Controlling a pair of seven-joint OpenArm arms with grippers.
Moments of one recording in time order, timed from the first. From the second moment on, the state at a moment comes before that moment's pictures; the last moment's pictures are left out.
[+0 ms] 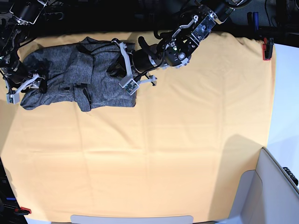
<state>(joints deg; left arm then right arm) 0.2 -8.2 38.4 101.1 -29.3 -7.7 43.7 -3.2 20.9 34.6 80.2 26.7 38.1 -50.7</state>
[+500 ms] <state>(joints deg) 0.2 -8.2 38.4 101.1 -29.2 -7.6 43.7 -6.9 19.3 29.7 86.4 27.1 38.1 -51.7</state>
